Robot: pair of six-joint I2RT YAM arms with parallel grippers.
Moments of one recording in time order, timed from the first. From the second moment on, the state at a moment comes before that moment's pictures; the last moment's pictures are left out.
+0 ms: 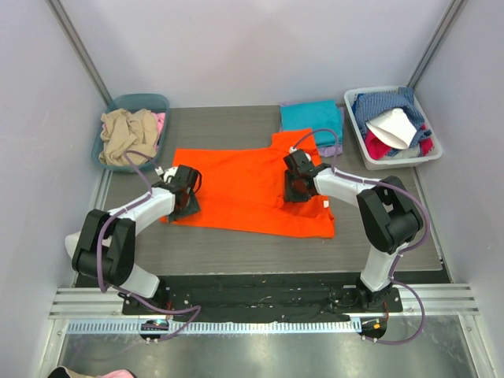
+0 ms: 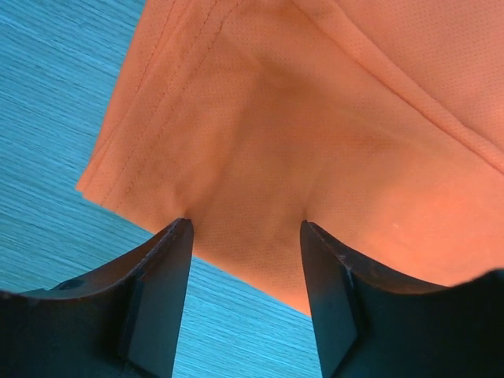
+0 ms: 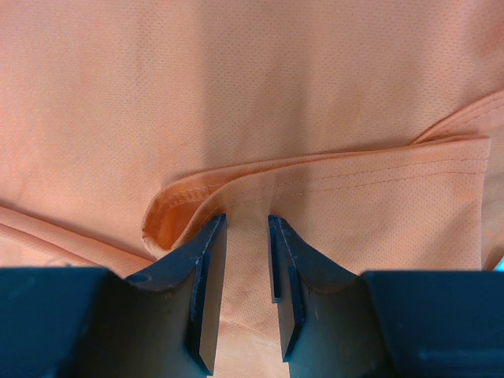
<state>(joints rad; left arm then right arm) -0.32 1.50 0.82 -0.52 -0.38 -0.68 0.52 1.80 1.10 -0.39 0.10 0.50</state>
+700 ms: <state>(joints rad) -0.33 1.53 0.82 -0.54 -0.44 -0.68 0.52 1.80 1.10 -0.36 0.09 0.49</state>
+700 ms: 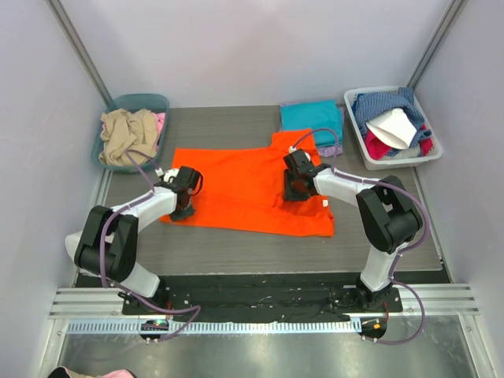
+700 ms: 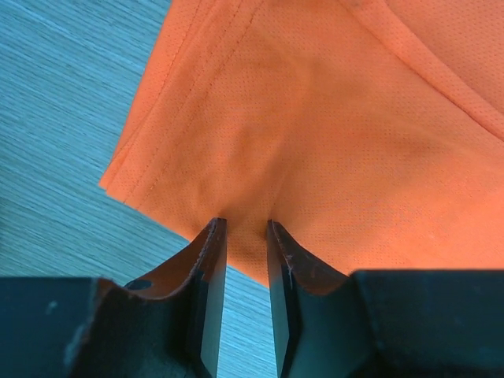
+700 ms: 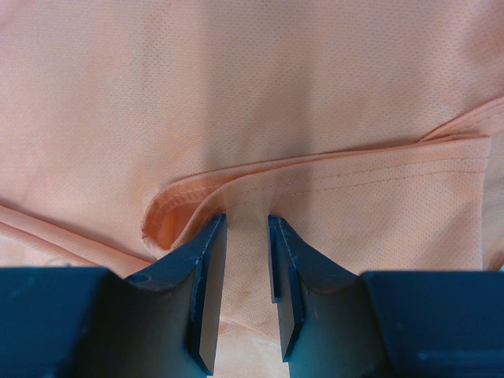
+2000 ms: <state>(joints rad) -0.33 1.31 0.74 -0.68 -0.43 -0.73 0.52 1.81 1.10 -0.34 0.09 0.49</state>
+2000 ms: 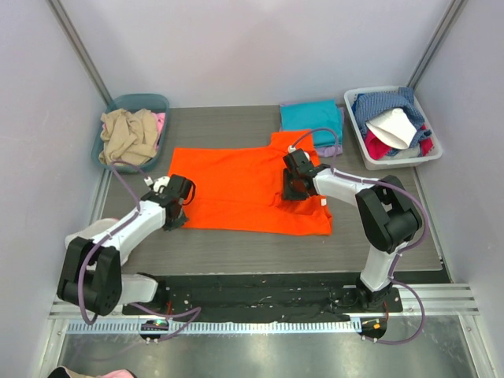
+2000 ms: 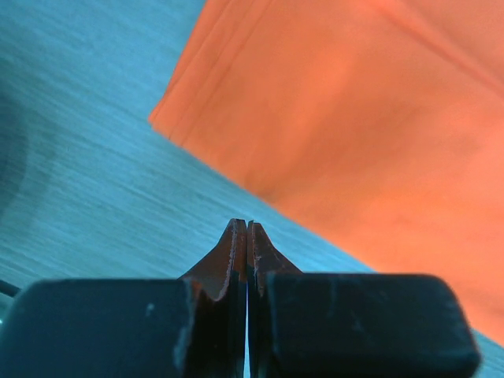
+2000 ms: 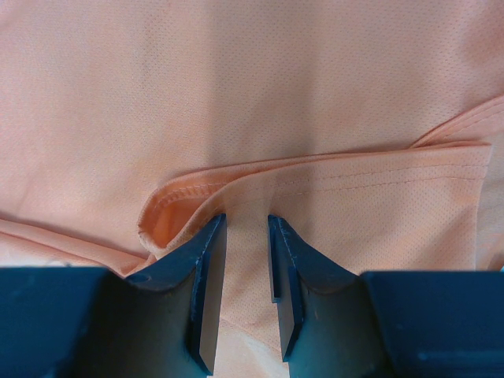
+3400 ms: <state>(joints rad) -0.33 1.16 0.75 -0.58 -0.42 -0.78 0.52 1.67 1.08 -0.41 0.08 0.46</state>
